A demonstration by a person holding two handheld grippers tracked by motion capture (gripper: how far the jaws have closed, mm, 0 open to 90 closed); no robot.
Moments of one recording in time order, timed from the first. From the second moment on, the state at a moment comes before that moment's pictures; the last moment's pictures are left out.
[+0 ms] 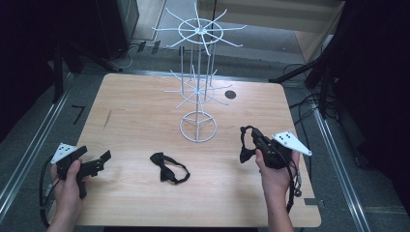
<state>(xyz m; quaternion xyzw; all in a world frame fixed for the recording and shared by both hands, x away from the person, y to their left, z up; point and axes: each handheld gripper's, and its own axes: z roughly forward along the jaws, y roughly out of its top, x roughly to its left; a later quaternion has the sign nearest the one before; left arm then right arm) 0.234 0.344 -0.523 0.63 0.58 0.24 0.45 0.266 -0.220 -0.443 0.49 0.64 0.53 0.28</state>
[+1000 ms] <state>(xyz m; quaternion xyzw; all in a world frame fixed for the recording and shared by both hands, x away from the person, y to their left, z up) 0.234 0.345 -0.523 0.63 0.58 0.25 0.45 0.284 -0.183 -0.392 0.44 0.64 0.57 0.28</state>
